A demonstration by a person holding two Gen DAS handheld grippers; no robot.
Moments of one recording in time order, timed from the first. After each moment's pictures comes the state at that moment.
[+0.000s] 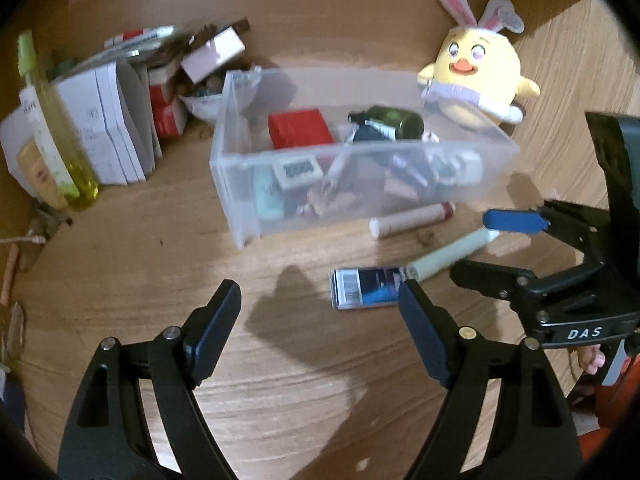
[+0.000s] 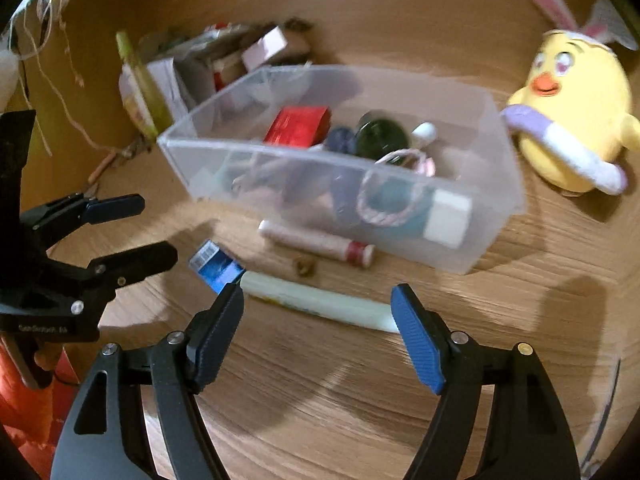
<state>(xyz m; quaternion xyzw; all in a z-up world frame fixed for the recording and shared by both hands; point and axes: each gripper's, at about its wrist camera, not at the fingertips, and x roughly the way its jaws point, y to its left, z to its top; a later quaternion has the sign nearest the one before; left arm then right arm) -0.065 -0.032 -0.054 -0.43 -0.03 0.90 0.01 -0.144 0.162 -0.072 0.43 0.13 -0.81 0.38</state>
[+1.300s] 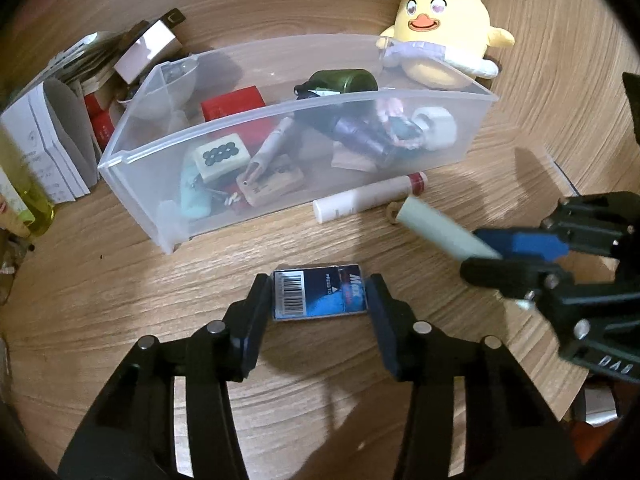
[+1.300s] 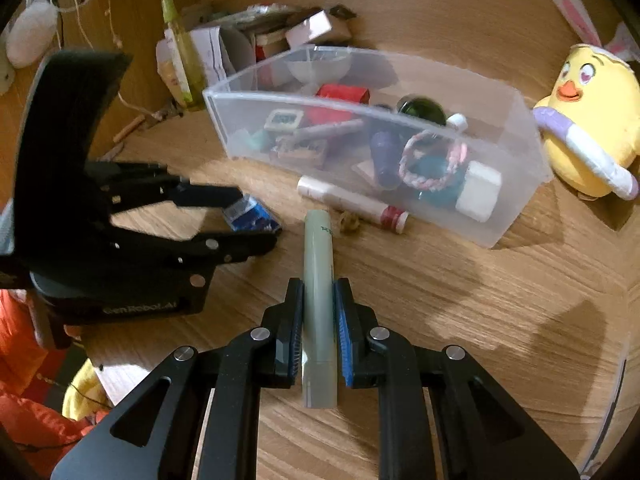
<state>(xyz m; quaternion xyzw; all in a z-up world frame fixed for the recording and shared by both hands) -0.085 0.002 -0.074 -0.45 0.01 0.89 0.06 -0.112 0.179 -0.077 0.40 0.15 -0.81 0.41</state>
